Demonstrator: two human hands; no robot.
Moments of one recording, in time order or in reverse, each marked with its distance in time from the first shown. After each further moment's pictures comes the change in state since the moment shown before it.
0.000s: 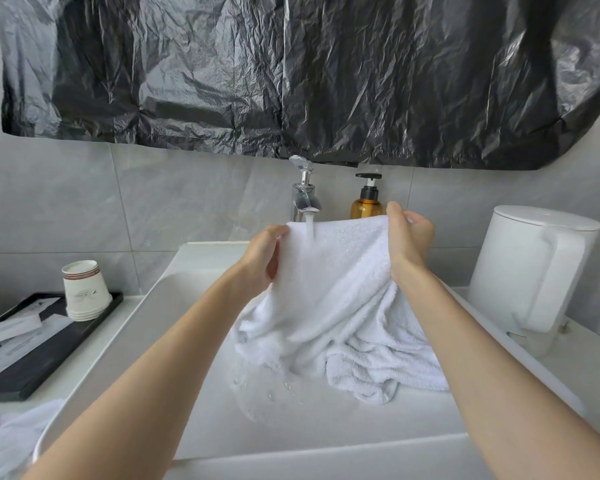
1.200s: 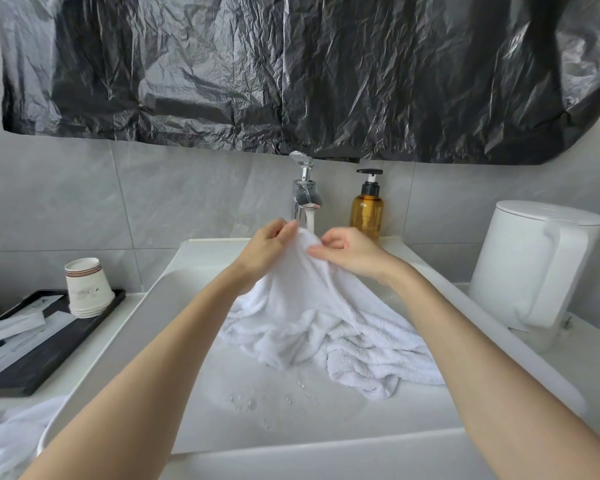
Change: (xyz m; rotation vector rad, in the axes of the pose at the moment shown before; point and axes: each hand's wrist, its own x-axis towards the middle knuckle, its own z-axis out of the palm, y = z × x) left_hand -0.010 -0.004 -0.011 0.455 -0.146 0.475; right_hand -0.015 0.014 0.019 -0.489 -0.958 -0.105
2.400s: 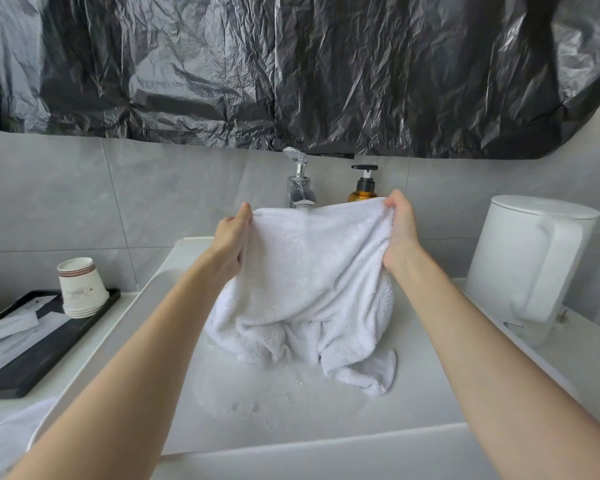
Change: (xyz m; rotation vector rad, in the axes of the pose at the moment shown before) left_hand 0.013 0.009 -0.019 -0.291 0.377 -0.395; right_hand 0.010 0.011 -0.035 0.899 0.630 0.287
